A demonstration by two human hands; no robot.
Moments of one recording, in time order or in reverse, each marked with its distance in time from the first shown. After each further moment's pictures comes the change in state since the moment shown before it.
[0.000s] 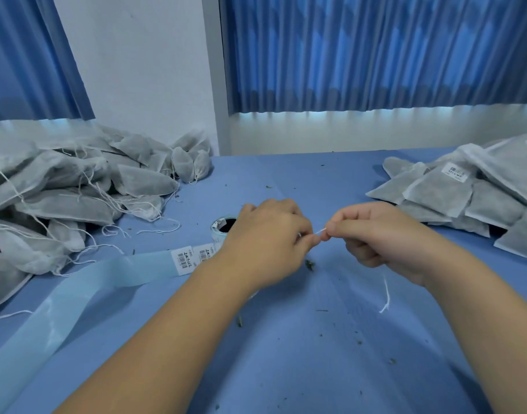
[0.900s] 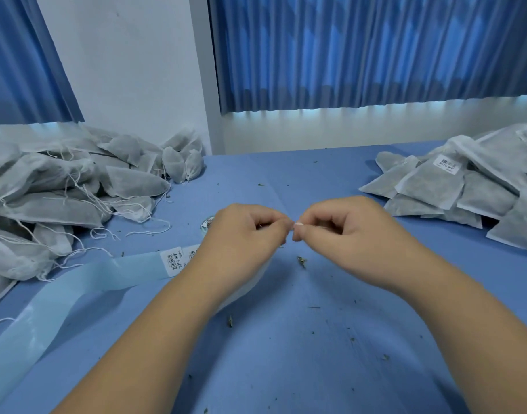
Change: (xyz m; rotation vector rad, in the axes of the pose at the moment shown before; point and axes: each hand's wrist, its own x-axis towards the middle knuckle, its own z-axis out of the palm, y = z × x) left_hand -0.022 0.002 -0.005 -0.799 0.153 -0.334; right_hand -0.016 -0.011 0.029 -0.310 0.161 -0.372
